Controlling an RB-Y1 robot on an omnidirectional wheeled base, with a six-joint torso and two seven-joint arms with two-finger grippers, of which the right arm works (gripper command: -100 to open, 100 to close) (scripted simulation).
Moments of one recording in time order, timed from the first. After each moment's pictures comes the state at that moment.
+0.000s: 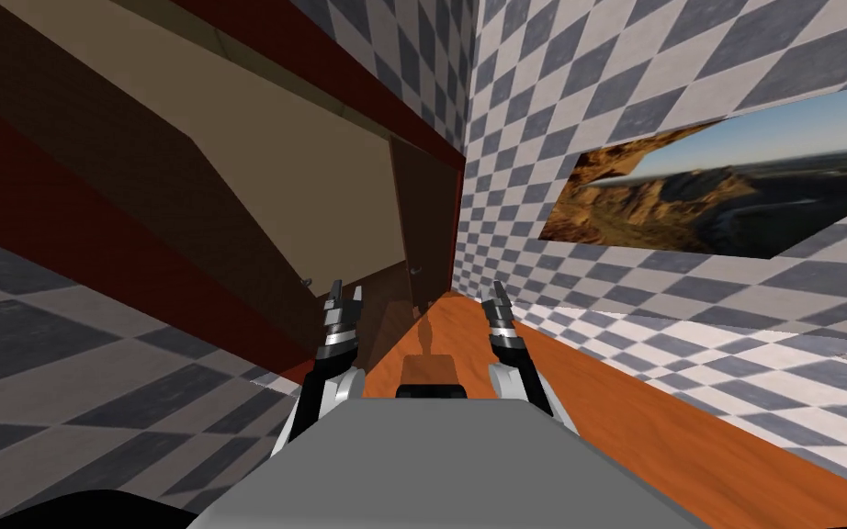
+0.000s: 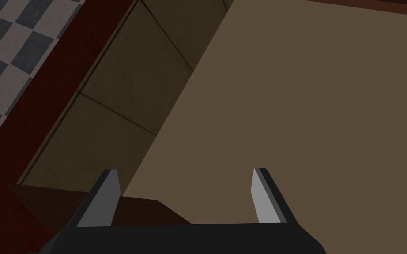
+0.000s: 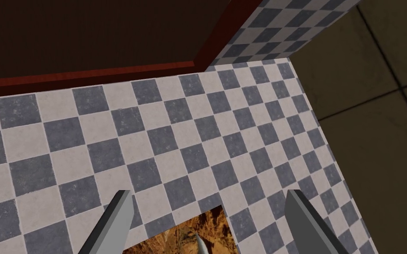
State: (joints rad) arm 0.45 -0.01 0.07 -2.12 0.02 -0.43 -0.05
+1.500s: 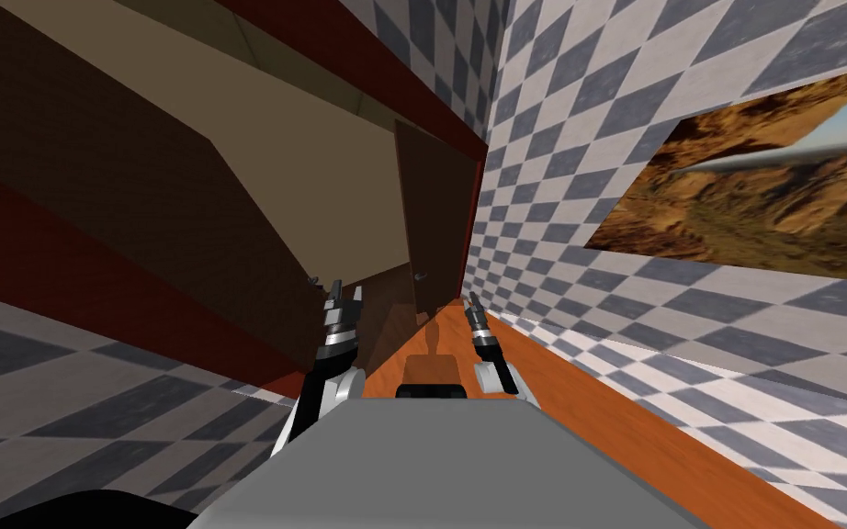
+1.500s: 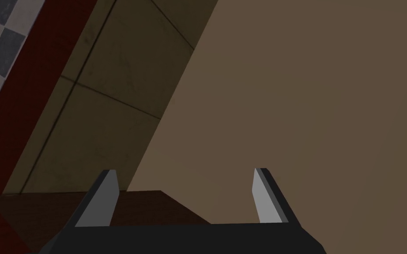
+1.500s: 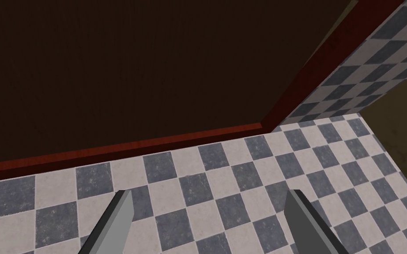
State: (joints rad) arm 0.31 -0.06 0.13 -1.74 0.04 -0.52 -0.06
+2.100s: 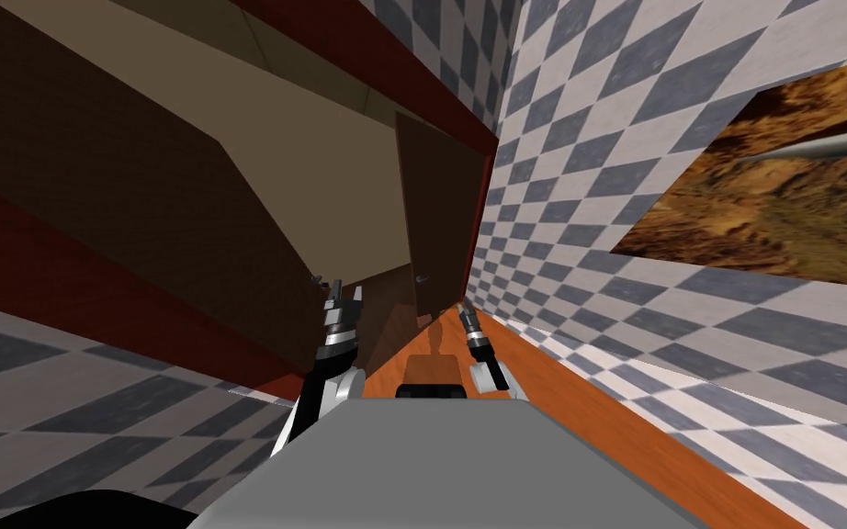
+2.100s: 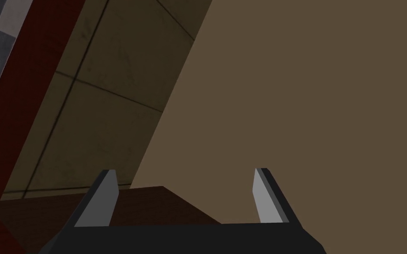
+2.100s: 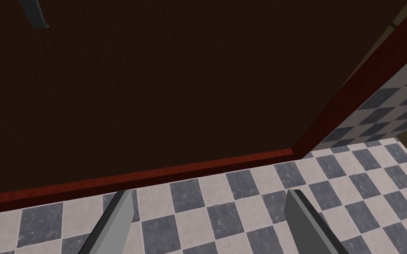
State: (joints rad) arm 0.25 -0.06 0.16 -1.58 0.06 -0.56 -0.06
